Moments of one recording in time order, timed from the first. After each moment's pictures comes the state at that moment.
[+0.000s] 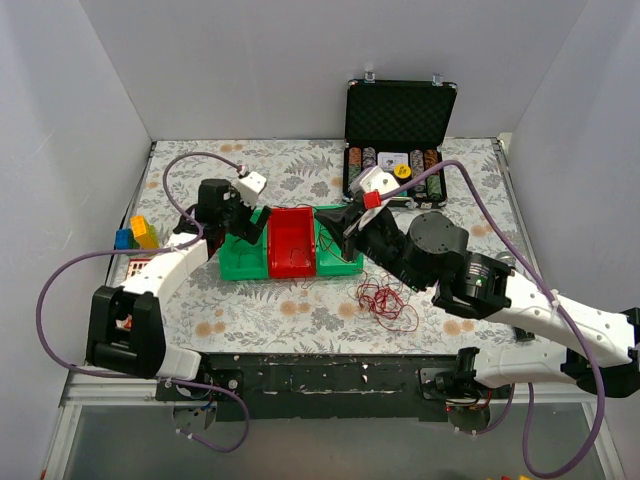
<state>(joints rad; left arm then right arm) -0.23 1.42 0.90 -0.12 0.12 0.36 1.28 1.09 1.32 -0.18 0.38 -0.03</state>
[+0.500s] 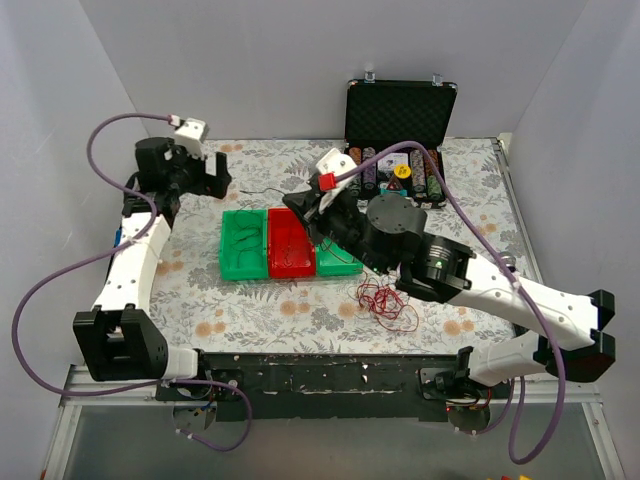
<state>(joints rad) -0.01 1.36 1.23 -0.31 0.32 0.20 1.28 1.27 1.49 -0.15 0.37 -0.05</state>
